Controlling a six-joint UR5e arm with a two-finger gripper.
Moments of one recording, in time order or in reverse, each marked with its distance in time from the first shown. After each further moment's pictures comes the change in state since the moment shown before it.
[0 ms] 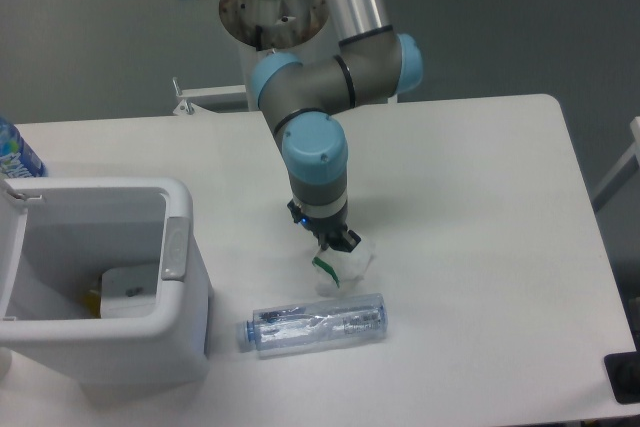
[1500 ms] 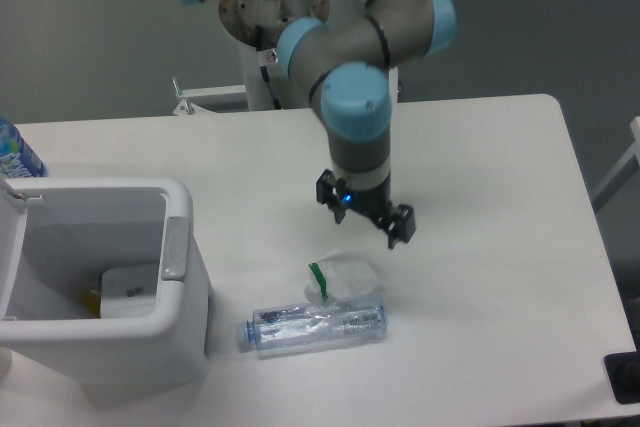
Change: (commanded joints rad) arm 0.022 -0.107 0.031 0.152 0.003 -0.012
